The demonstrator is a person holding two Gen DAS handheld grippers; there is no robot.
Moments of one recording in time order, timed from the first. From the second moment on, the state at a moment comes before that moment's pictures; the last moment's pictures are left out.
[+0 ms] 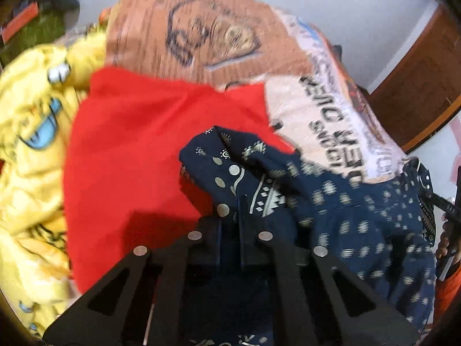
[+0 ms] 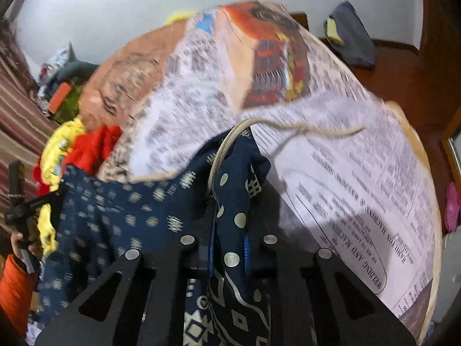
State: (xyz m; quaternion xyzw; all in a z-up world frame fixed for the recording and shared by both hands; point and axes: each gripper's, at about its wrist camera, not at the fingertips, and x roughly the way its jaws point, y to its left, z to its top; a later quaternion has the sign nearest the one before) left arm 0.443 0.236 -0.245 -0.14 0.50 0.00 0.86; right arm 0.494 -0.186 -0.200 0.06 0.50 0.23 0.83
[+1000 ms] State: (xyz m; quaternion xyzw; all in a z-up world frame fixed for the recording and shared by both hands) left arm 0.570 0.312 -0.277 -0.15 0.50 0.11 0.85; right arm 0.633 -0.099 -0.224 0.00 0.48 0.19 0.85
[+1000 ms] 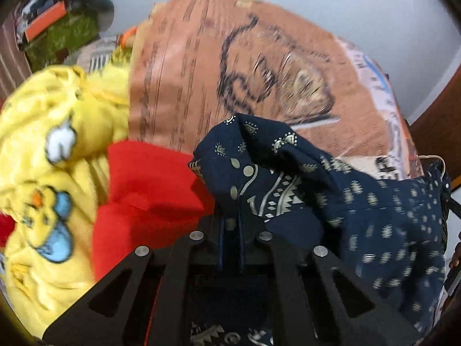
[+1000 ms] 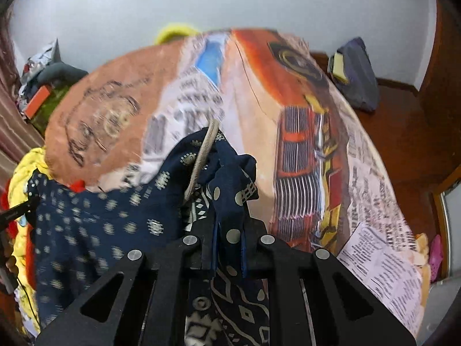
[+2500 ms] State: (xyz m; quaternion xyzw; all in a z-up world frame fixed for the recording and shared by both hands) left arm 0.282 0.254 -0.229 -0.13 0.56 -0.01 0.82; right arm 0.354 -0.178 -0.160 -0.10 0.47 0.22 0.84
